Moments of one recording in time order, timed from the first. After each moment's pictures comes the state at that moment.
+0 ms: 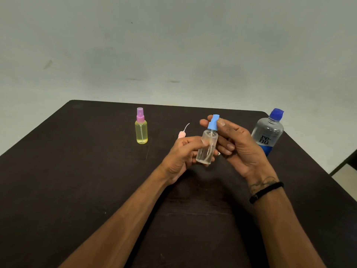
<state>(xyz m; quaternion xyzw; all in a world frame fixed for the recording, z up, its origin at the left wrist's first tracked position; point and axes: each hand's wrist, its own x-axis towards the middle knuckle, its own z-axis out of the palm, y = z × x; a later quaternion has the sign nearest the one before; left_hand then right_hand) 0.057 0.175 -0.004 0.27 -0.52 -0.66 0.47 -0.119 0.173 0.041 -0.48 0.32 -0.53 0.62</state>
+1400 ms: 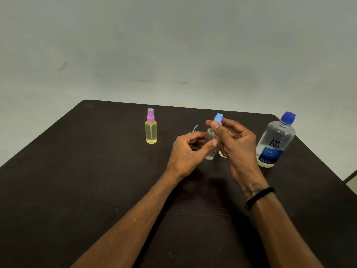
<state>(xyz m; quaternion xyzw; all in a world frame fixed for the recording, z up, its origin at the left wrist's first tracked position) 0.058 0.165 -0.020 0.38 -0.62 -0.37 0.58 -0.086 0.176 0.029 -0.50 0.40 -0.63 0.44</state>
